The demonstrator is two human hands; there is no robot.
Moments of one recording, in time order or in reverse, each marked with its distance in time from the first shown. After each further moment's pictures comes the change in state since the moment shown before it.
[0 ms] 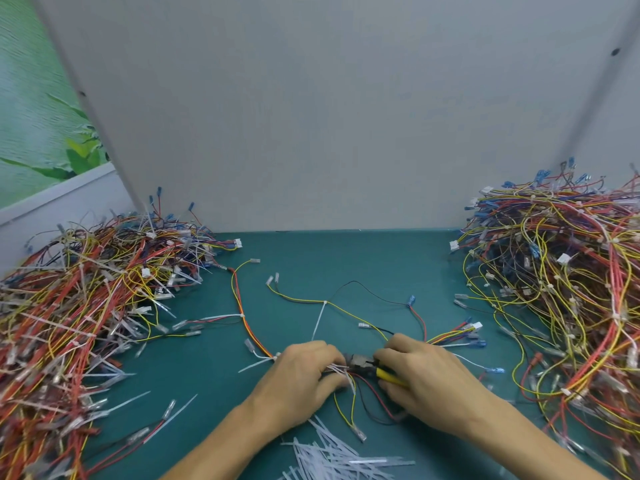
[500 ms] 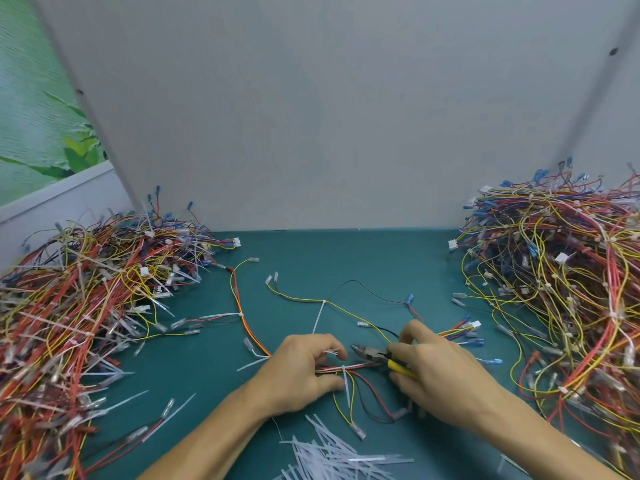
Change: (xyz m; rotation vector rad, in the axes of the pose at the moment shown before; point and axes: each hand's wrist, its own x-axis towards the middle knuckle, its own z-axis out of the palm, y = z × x) left_hand 0.009 -0.003 -0.007 -0.187 -0.125 -0.176; right_hand -0.005 0.006 -0.010 0.008 -0.028 0.126
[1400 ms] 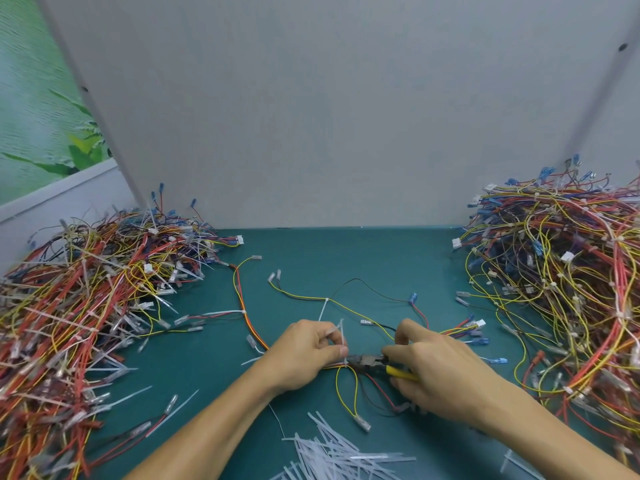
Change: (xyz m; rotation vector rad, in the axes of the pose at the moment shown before) left_hand 0.018 0.003 -0.005 -0.159 -0.067 -0.235; right_hand 0.004 -0.001 -0.006 -0.081 -0.015 -0.121
